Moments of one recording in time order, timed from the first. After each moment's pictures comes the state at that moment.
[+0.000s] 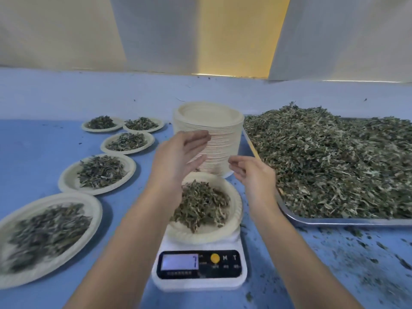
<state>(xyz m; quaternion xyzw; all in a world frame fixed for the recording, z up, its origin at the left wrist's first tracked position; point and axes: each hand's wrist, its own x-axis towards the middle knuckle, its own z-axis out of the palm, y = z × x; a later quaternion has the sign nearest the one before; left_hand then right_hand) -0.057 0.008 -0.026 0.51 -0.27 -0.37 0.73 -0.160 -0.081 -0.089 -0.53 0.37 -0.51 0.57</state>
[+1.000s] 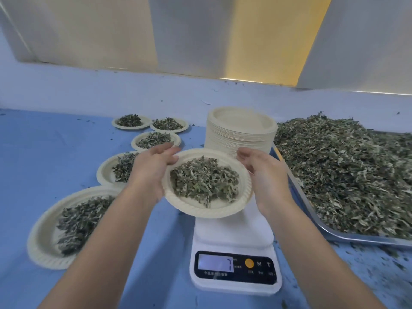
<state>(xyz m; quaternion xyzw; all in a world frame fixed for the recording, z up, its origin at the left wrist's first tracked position) 0.040 0.041 -0.056 0.58 -0.15 -0.30 0.74 -0.119 -0.053 -0.059 -0.51 0.34 -0.47 0.63</state>
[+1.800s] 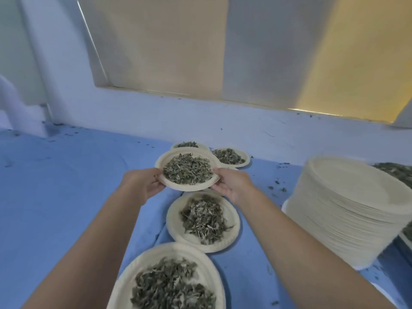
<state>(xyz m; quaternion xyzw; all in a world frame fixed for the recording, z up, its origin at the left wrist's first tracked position) 0.279 0.074 -0.059 0.62 0.02 -0.27 0.73 0.154 -0.066 -0.051 -0.50 0.37 -0.22 0.75</state>
